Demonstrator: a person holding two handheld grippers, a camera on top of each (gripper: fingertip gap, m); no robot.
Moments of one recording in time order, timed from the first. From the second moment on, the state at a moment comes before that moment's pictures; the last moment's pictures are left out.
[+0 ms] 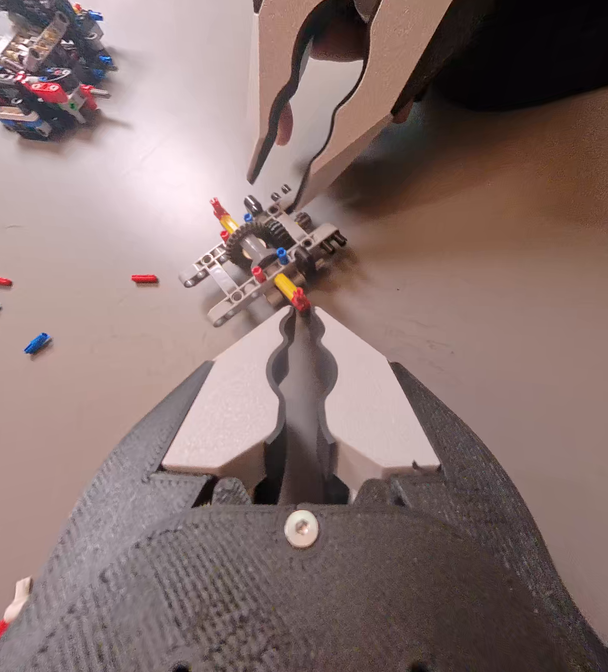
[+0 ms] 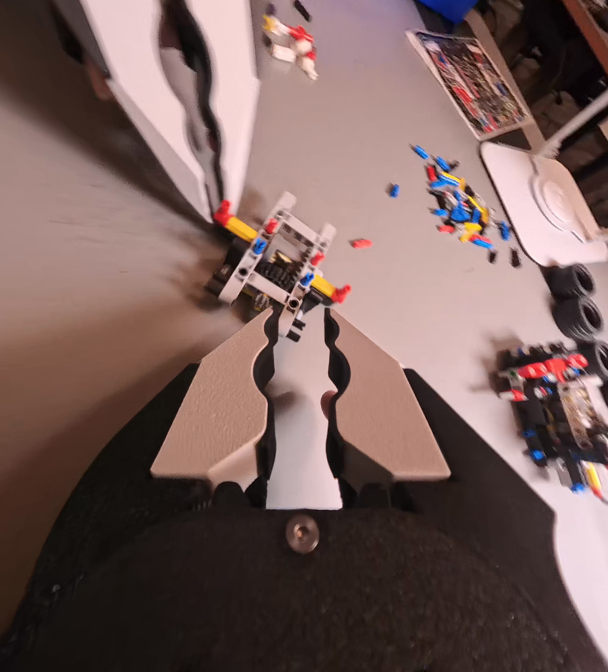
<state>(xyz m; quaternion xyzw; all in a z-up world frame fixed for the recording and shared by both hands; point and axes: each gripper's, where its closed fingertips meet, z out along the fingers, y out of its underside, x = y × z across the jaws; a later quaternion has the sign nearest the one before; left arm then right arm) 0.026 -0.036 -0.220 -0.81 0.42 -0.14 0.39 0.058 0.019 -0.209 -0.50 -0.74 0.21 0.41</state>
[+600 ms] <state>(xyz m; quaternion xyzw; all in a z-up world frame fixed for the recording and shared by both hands) -0.018 -0.021 -0.214 -0.83 0.33 -0.10 0.45 0.066 0.028 -0.209 -0.54 -0.69 0.30 0.38</state>
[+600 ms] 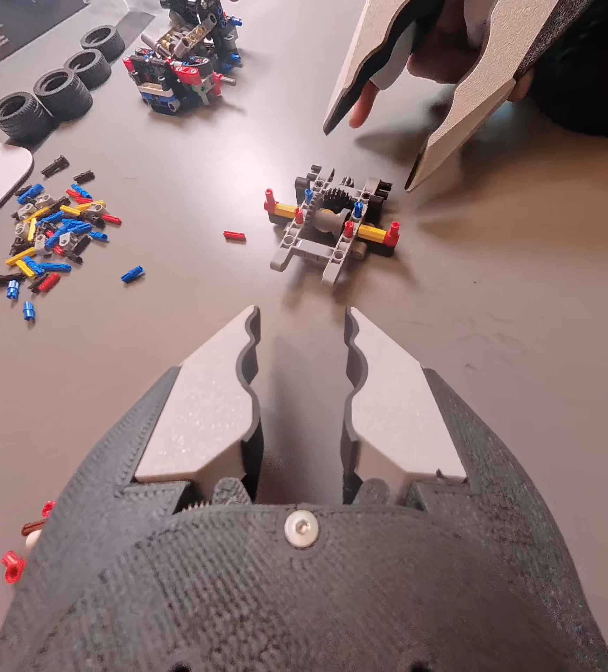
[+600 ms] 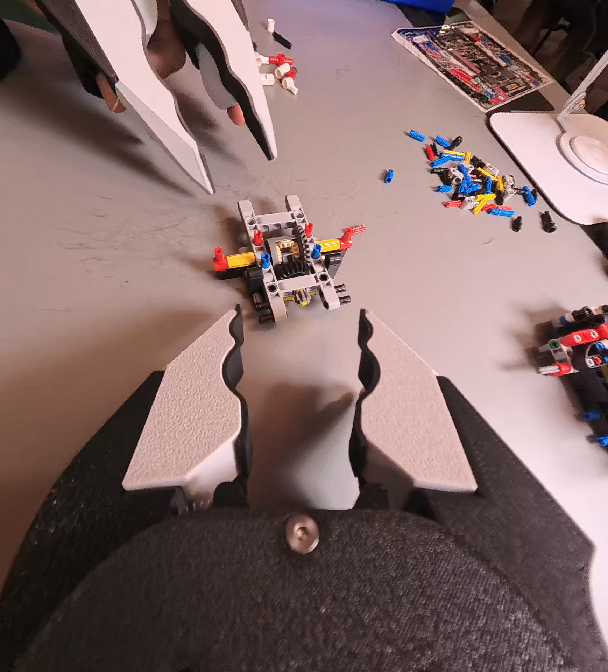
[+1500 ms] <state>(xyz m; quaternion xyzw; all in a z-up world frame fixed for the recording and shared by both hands) -0.014 -0.019 -0.223 -0.83 0.34 -0.10 0.43 0.056 0.039 -0.213 -0.52 -0.71 0.26 0.40</state>
